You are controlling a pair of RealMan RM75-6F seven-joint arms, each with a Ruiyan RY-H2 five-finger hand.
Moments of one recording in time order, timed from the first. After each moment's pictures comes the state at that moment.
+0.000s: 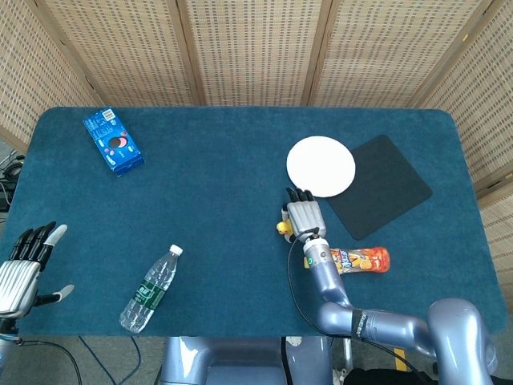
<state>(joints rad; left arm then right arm) -0.11 -1.16 0.01 -1.56 1.58 1.48 -0.04 0.92 -1.78 0.26 -1.34 -0.60 1.05 -0.69</state>
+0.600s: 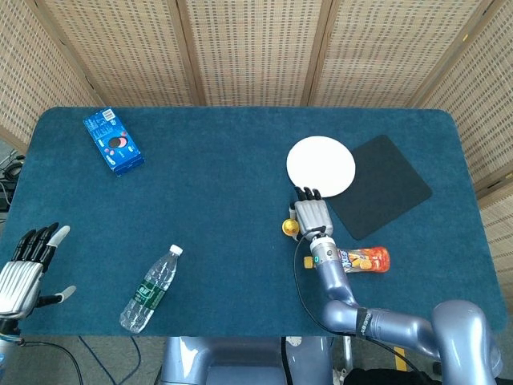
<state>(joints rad) -0.11 -1.16 0.01 -1.56 1.58 1.48 -0.03 0.90 -1.77 0.26 -1.32 -0.61 1.04 -0.69</state>
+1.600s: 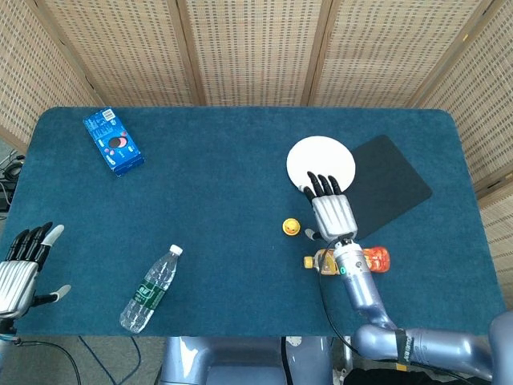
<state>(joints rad) -0.10 -1.16 0.01 -1.55 1.55 1.47 -0.01 0.76 -1.51 0.21 -1.68 -0.89 1.25 -0.61</state>
